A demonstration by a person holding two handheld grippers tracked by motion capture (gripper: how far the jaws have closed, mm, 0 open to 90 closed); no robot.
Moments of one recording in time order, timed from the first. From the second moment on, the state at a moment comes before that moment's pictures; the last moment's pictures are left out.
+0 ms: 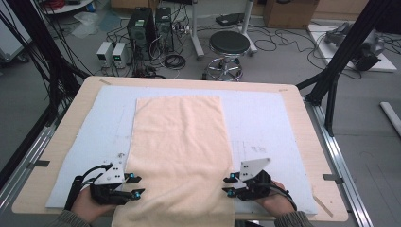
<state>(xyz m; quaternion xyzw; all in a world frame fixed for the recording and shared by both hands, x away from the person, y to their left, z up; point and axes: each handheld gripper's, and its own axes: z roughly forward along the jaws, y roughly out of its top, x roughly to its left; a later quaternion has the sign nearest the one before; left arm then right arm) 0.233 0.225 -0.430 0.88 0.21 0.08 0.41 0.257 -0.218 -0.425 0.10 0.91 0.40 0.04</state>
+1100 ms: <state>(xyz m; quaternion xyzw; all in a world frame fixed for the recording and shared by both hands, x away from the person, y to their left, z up) 0.219 0.237 -0.423 0.87 0.22 0.07 0.43 0.246 -0.232 -0.414 0.13 0.90 0.42 0.02</state>
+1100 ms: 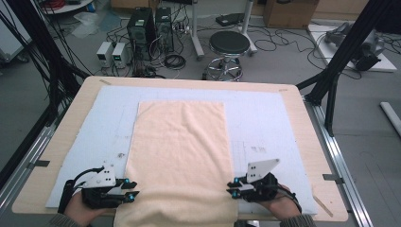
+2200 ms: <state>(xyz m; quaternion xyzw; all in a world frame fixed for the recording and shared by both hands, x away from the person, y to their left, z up) 0.228 0.232 -0.437 0.88 0.21 0.07 0.41 0.297 -0.236 -0.432 0.20 0.89 0.40 0.02</state>
